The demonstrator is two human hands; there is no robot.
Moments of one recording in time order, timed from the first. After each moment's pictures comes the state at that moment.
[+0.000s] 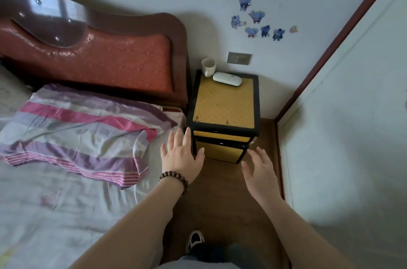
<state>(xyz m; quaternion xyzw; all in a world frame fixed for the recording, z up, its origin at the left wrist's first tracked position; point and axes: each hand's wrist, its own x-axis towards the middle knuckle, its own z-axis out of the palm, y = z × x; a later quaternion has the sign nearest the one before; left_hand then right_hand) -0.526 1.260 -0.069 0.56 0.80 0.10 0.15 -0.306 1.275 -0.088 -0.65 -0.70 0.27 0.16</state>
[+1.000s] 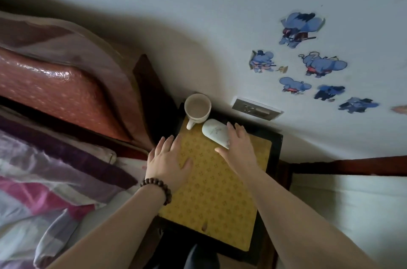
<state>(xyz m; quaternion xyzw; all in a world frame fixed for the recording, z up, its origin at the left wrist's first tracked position) -0.569 1.673 -0.210 0.46 0.84 0.06 0.27 -0.409 1.796 -0.260 -0.56 -0.78 0.29 -0.03</state>
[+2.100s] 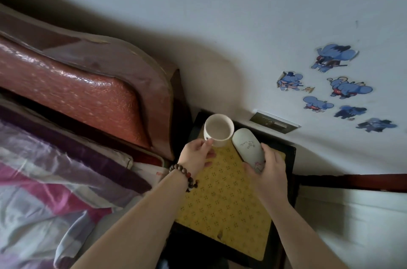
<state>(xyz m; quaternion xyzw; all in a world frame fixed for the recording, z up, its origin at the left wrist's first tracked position) -0.586 1.712 -0.215 0.13 0.71 0.43 0.55 -0.397 1.753 -0.201 -0.65 -0.69 0.31 0.13</state>
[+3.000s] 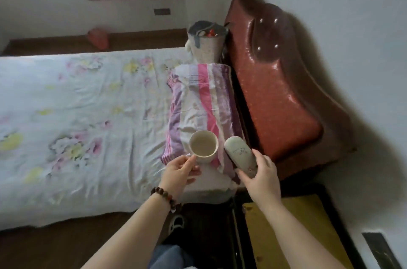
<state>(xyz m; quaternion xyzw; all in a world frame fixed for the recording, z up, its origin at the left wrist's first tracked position) -0.566 1.357 -0.055 -0.19 0.67 0.70 0.15 -0.543 1.578 -0.048 -0.11 -0.92 0.36 0.03</state>
